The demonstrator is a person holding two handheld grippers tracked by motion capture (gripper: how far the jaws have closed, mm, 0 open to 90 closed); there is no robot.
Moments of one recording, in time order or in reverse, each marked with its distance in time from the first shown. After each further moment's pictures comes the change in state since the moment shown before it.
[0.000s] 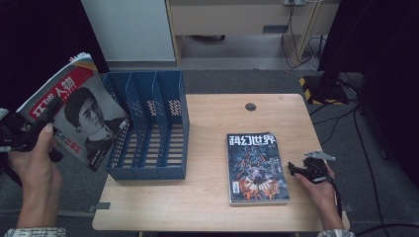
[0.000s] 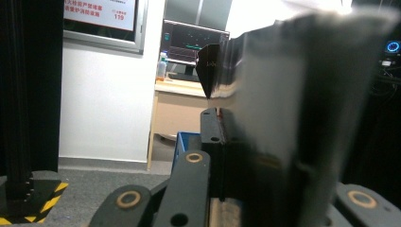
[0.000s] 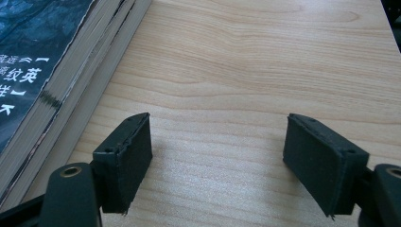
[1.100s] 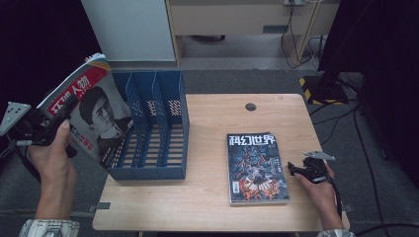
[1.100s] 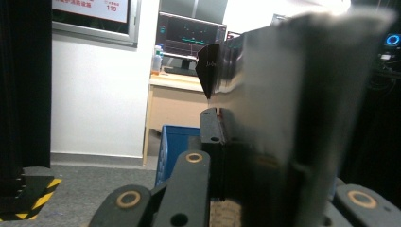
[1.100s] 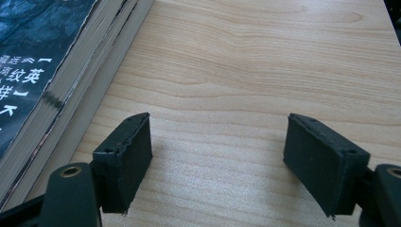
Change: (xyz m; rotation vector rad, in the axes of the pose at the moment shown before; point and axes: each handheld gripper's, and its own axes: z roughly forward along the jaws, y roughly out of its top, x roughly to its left) left arm -0.015 -0.011 0.021 0.026 0.002 0.017; right arm 0.001 0.000 0.000 0.002 0.005 -0.002
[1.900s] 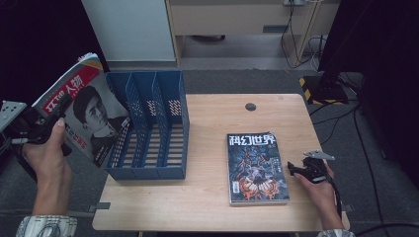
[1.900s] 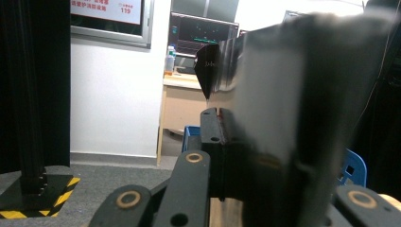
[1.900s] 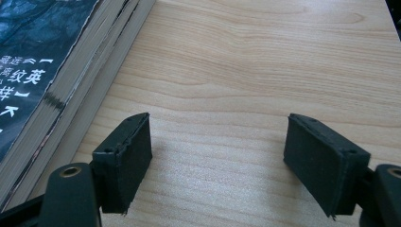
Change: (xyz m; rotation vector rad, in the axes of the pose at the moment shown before) left arm 0.014 -0.001 0.002 0.005 0.031 0.017; right arm 0.000 0.001 0.001 -0.001 0.001 -0.005
